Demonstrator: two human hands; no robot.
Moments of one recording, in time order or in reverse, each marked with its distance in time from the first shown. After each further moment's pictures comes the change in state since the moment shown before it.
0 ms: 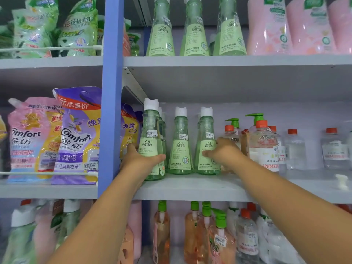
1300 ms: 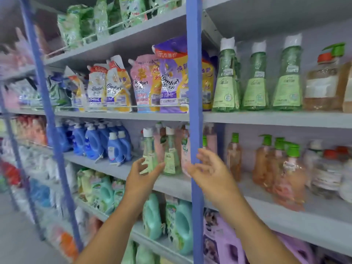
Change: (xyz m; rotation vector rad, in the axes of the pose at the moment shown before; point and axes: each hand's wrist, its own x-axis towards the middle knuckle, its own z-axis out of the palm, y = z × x) left_hand -0.224 -0.132 -0.190 0.084 0.321 -0.233; right_hand -0.313 -0.064 0.144 0.998 -0.442 -0.174
